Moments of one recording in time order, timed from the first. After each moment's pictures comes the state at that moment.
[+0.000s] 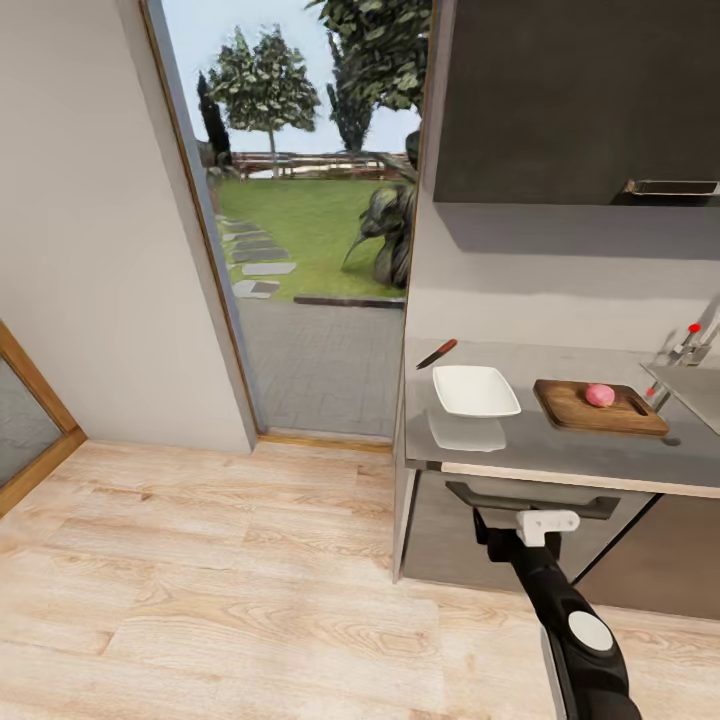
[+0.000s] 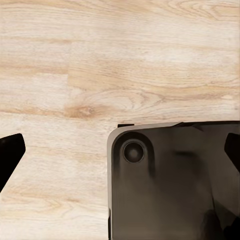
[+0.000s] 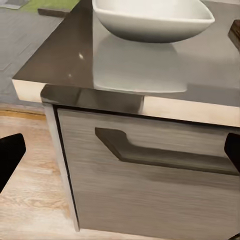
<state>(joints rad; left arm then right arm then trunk) 0.09 0.04 -0.13 -0.19 0.09 -0.68 0.04 -0.13 0.17 -0.23 -1.62 0.29 0.22 0.21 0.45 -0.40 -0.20</state>
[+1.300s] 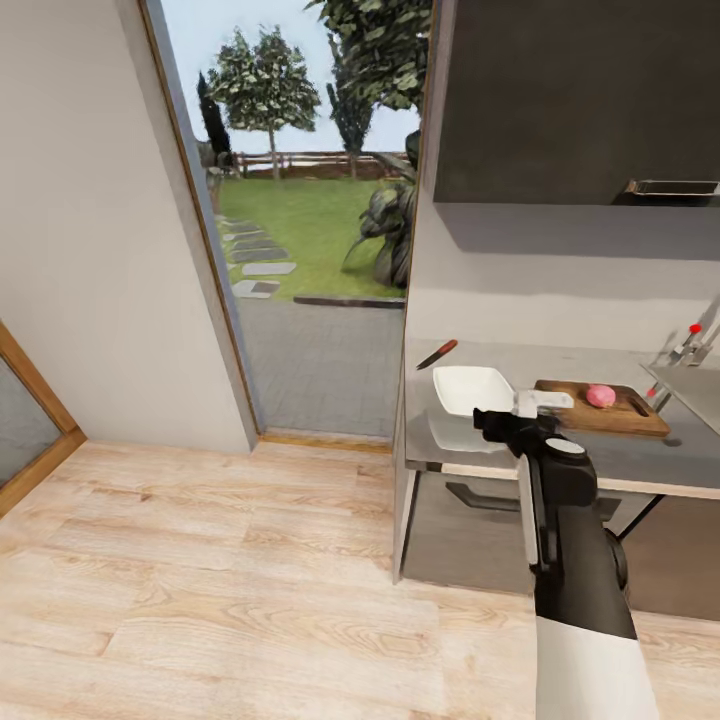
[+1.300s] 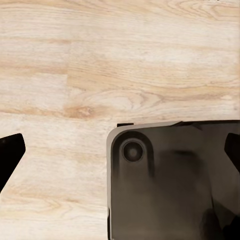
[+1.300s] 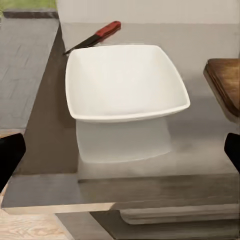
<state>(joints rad) 0.09 0.04 -0.13 -0.19 0.09 -0.68 0.04 -0.63 0.17 -0.17 -1.63 0.30 0.82 0.05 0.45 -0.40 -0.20</state>
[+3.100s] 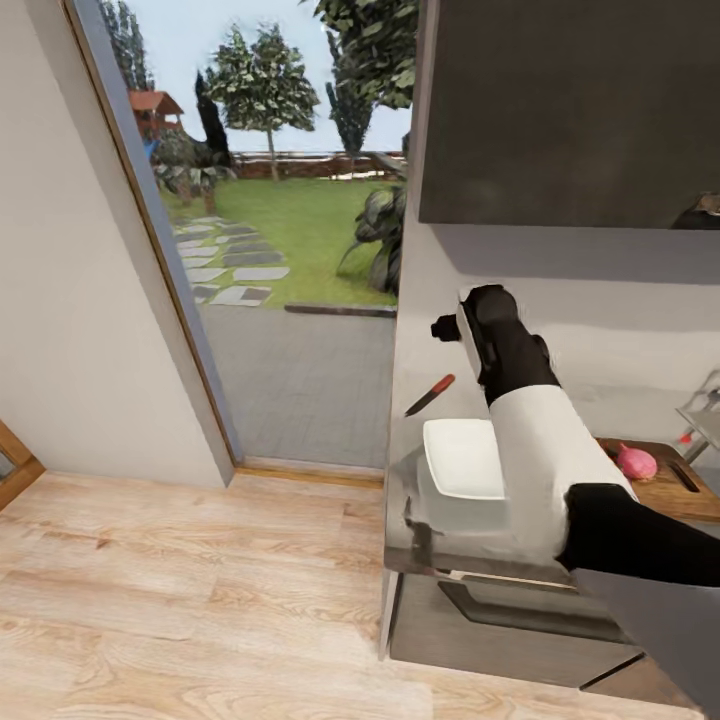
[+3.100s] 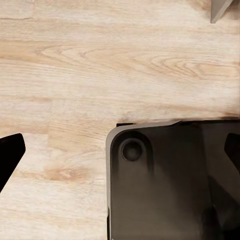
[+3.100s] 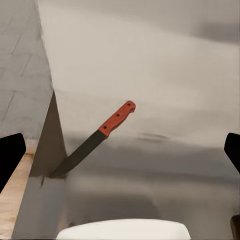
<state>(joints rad) 0.09 0.04 -0.13 -0.19 0.09 -0.68 0.04 -1.36 0.17 -0.11 -0.80 0.30 0.94 -0.09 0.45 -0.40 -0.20</state>
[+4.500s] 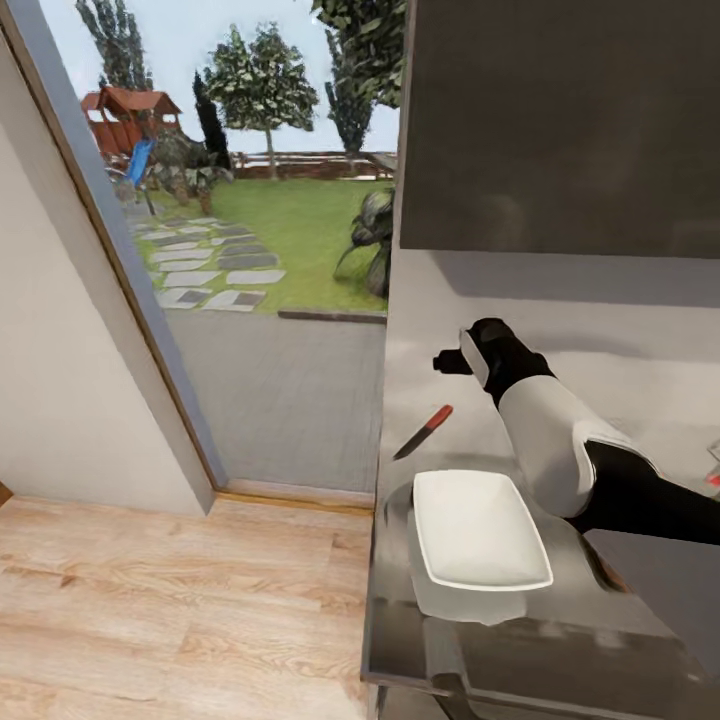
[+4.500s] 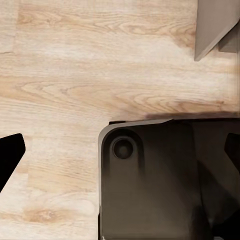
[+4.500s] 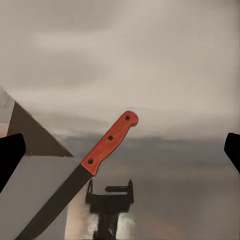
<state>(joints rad) 0.09 0.02 -0.13 -0.18 0.09 -0.68 0.04 -1.45 0.12 -0.30 -0.35 0.29 0.76 -0.12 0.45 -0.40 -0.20</state>
